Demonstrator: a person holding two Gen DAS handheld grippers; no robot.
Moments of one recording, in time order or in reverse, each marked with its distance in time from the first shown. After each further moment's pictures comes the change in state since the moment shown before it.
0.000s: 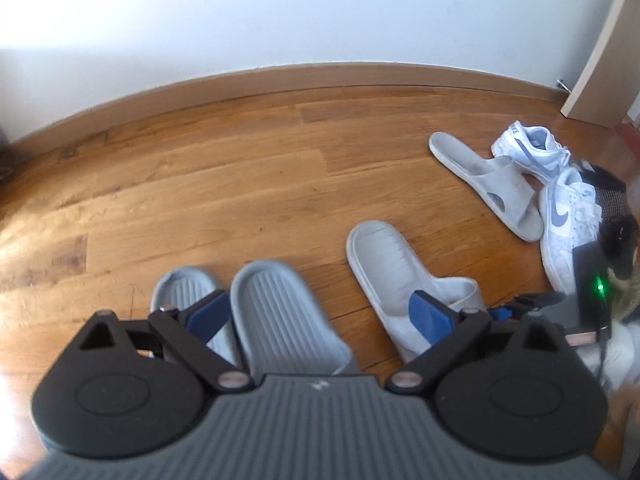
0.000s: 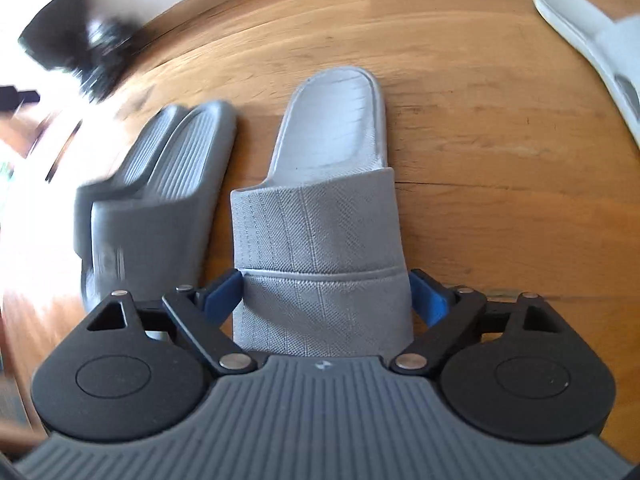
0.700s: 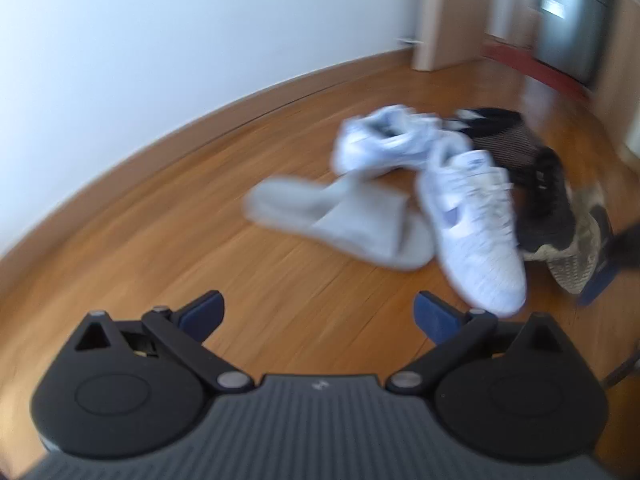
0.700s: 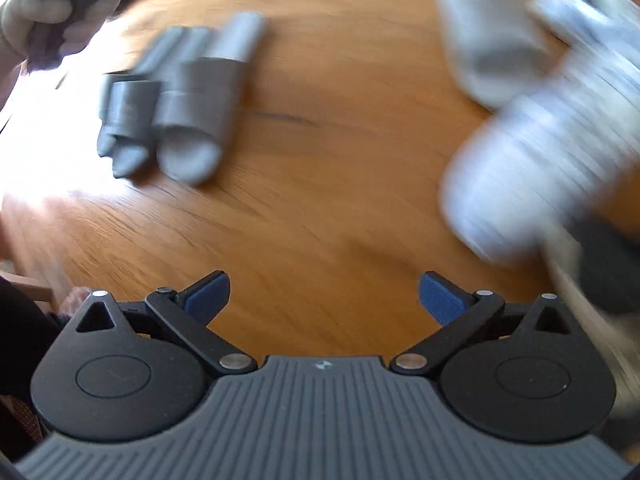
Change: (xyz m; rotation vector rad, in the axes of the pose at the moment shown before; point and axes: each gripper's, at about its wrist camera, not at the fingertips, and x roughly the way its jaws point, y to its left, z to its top) left arm 0.089 -0.207 0.059 0.610 -0.151 -0.244; right arm -0.205 -0.135 -0.069 -0.080 0.224 -0.095
